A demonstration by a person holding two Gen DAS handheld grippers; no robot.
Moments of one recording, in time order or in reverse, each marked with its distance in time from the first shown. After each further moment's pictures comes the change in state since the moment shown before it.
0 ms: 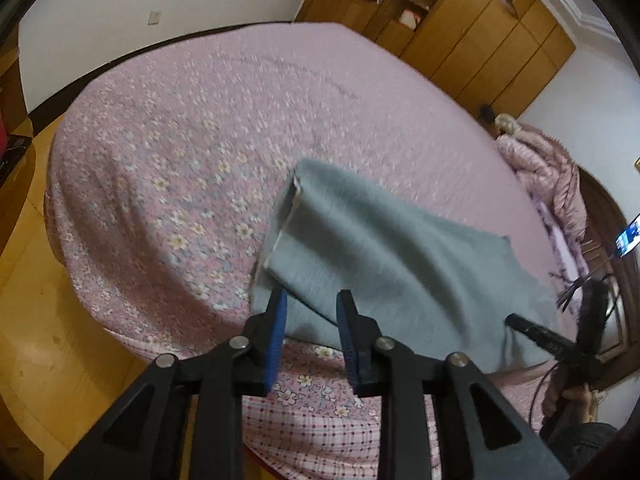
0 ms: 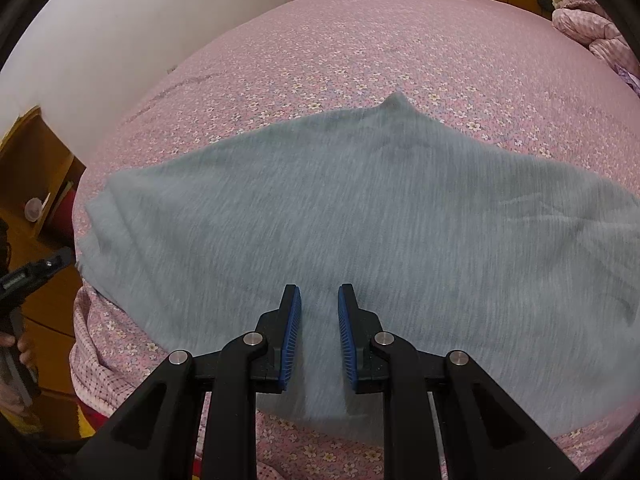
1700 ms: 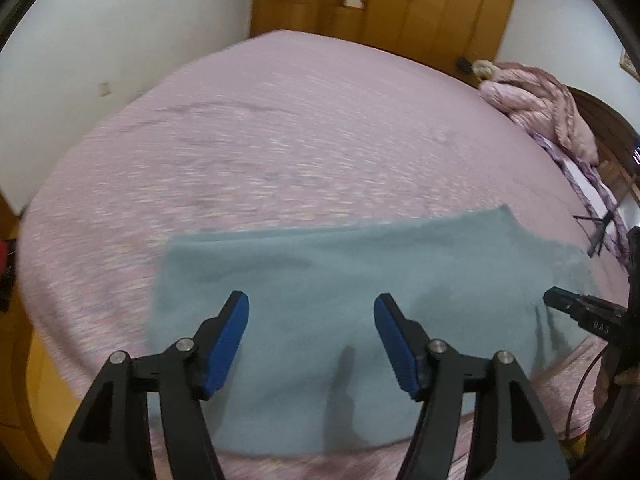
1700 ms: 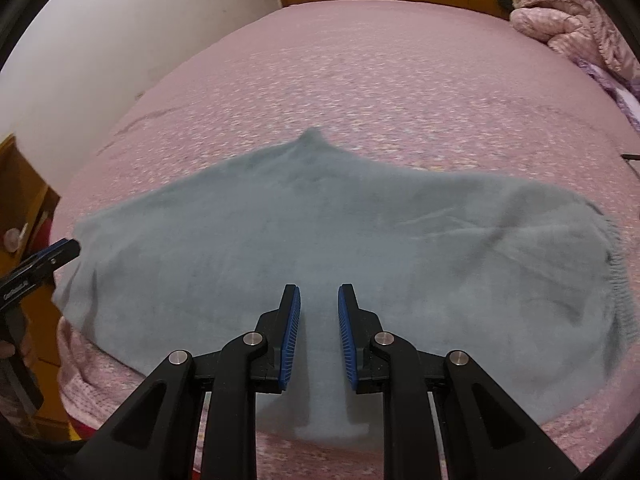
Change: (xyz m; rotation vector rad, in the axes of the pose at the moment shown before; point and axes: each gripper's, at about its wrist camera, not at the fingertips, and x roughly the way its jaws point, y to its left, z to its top) left arm 0.057 -0.122 0.039 0.292 -0.030 0.090; right arm -0.029 -0.035 0.000 0.073 -0.069 -0.140
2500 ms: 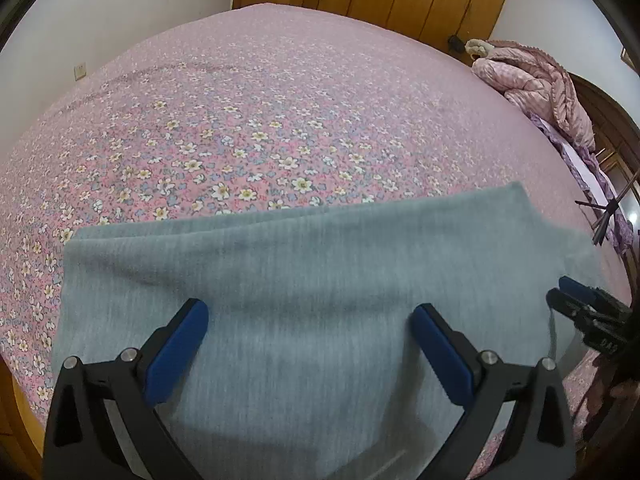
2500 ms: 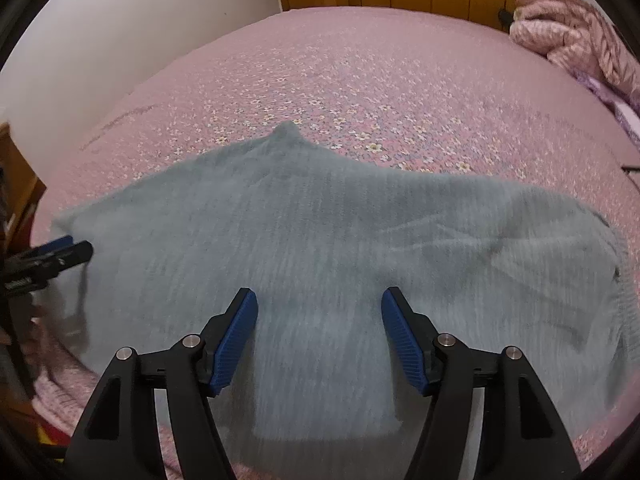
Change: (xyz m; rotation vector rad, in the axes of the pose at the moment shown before) left arm 0.069 -0.011 0.009 0.008 0.081 -0.029; right arm 0.019 -0.019 0.002 -0.003 -0.018 0.004
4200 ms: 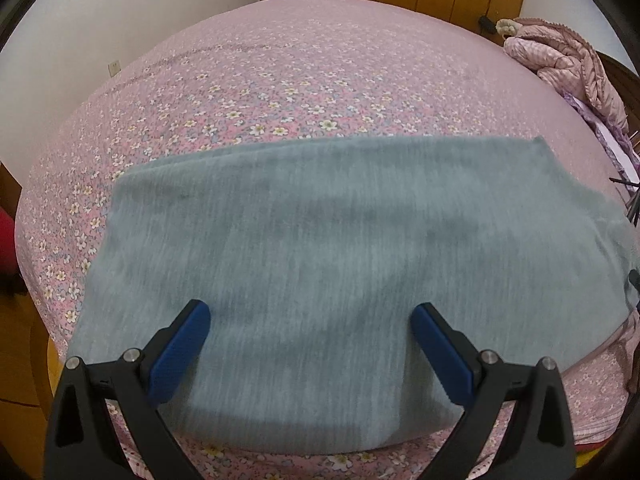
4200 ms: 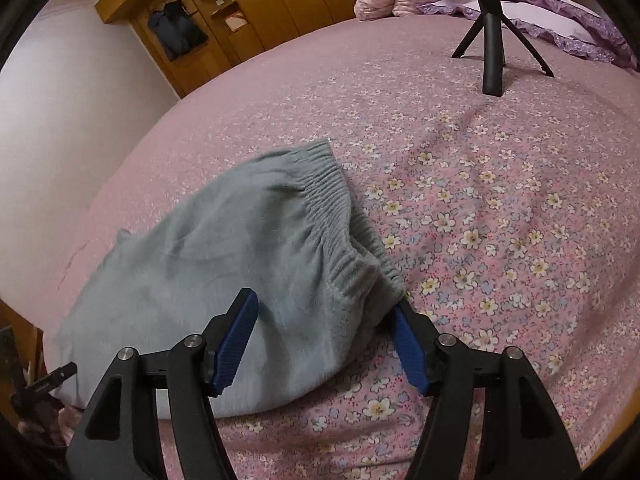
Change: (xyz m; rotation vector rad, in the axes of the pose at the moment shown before) left arm -0.016 -0.020 -0.032 0.013 0.051 0.184; right arm -0.051 -0.165 -0.071 0.447 -0.202 -0.056
